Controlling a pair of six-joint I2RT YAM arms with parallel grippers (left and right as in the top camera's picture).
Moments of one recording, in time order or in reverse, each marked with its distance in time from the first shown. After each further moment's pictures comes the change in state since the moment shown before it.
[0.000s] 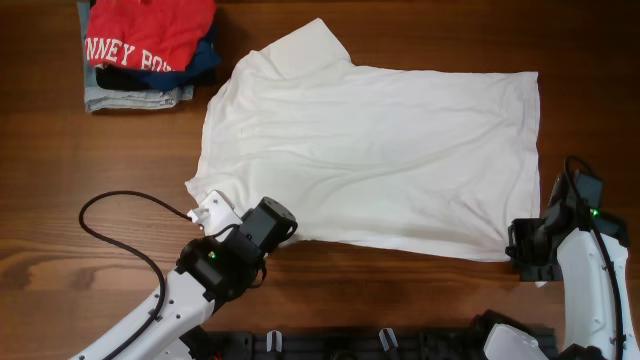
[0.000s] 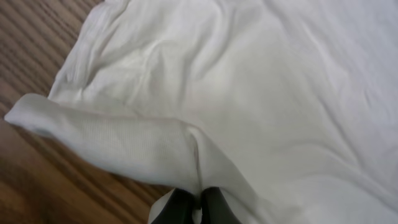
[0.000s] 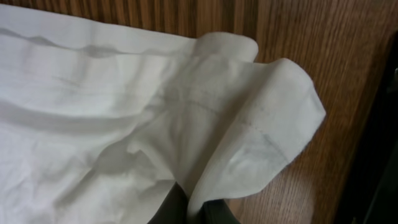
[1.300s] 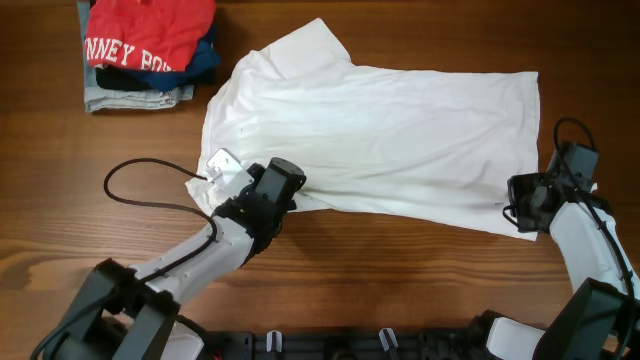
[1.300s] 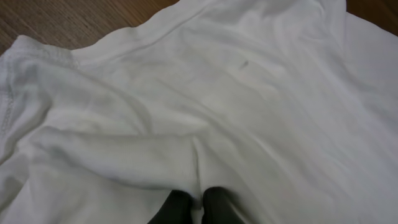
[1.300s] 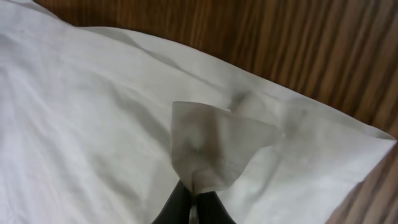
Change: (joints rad) left arm 0.141 0.447 0.007 0.619 -0.251 0.195; right arm 0.044 0.216 0.000 0.569 -0.080 -0.069
